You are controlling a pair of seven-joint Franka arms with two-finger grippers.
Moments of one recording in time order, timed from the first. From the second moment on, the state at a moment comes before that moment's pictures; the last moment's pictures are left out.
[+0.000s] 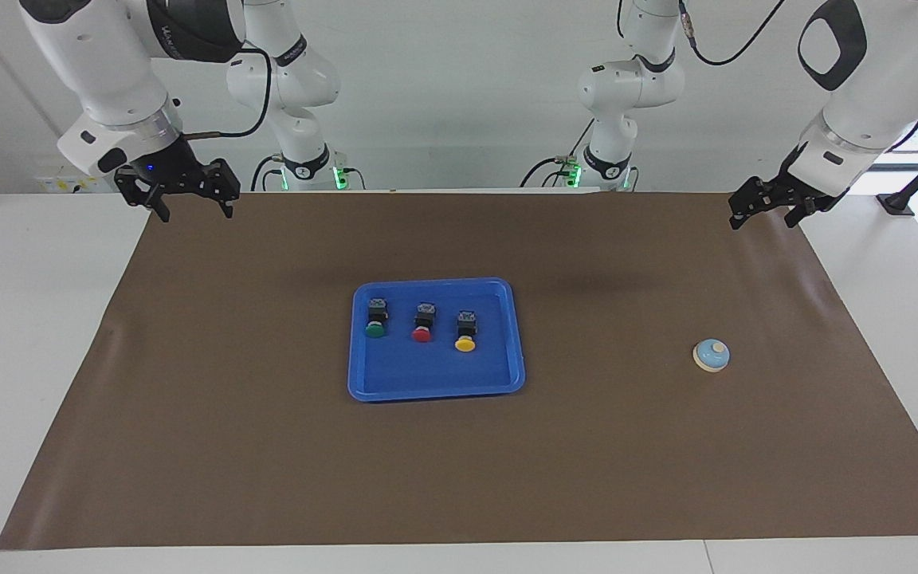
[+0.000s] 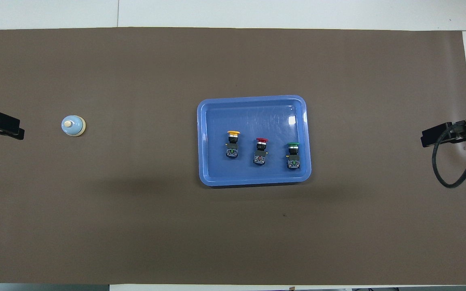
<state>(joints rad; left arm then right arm) 0.03 0.03 -0.02 -1.58 0.01 1.50 0.06 0.00 -0.05 -0.01 -1.68 -0.04 1.54 -0.11</state>
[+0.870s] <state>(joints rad) 0.00 0.04 0.00 -1.53 0.00 1.48 0.06 0.00 -0.05 -0.01 -1.68 -0.04 1.54 -0.11</state>
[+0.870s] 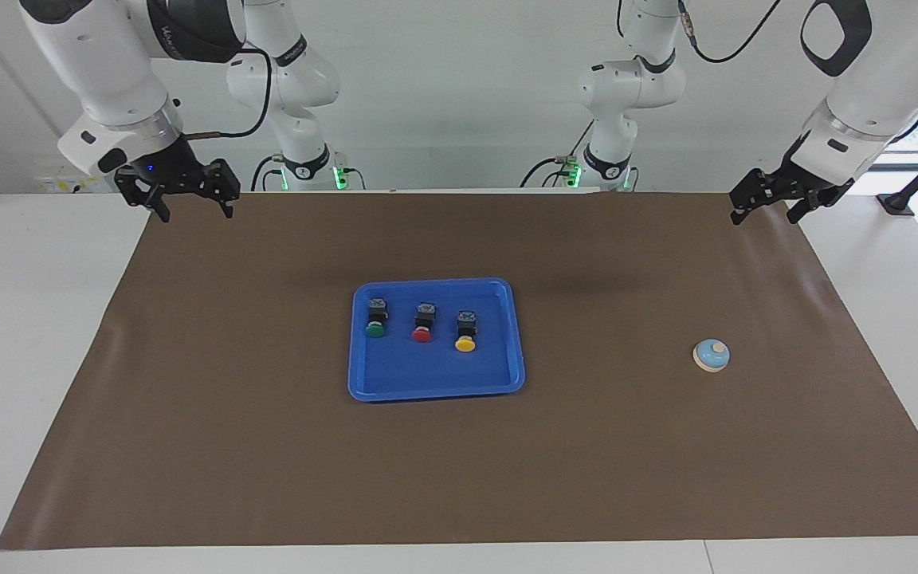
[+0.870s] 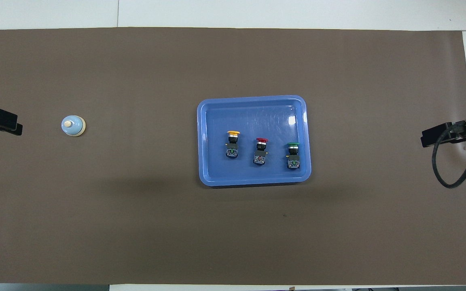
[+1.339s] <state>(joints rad) 0.00 0.05 -0.02 -1.54 0.01 1.47 0.06 0.00 -0.05 -0.01 -1.68 -0.04 1.54 -0.11</state>
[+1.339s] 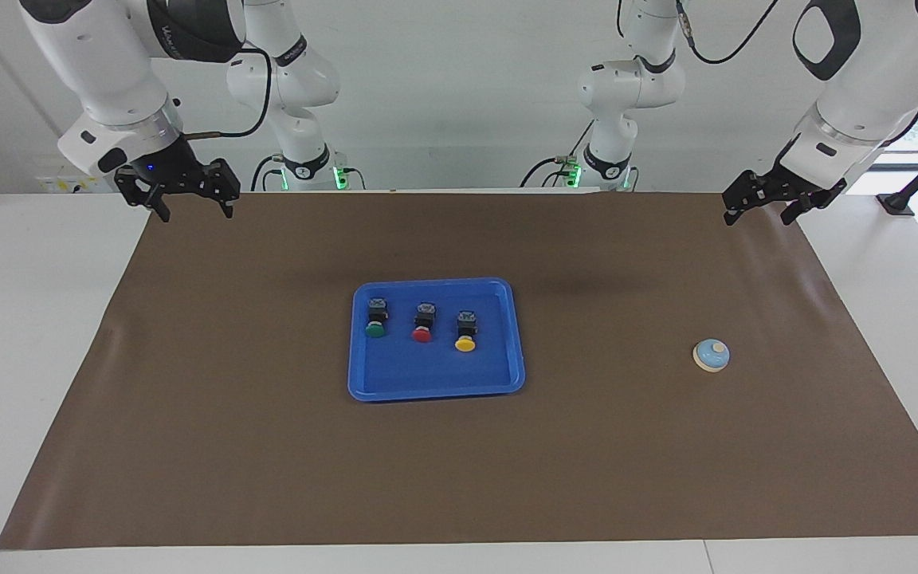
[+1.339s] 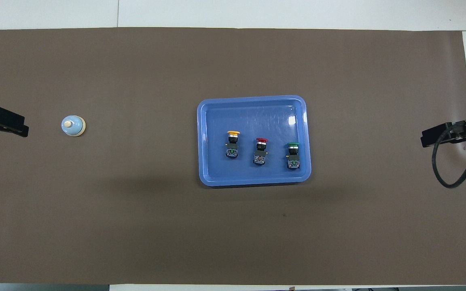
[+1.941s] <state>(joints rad) -0.01 0.06 -0.08 -1.55 0.01 1.48 0.01 0.00 -0.05 -0.01 -1.68 -0.04 1.54 -0.11</state>
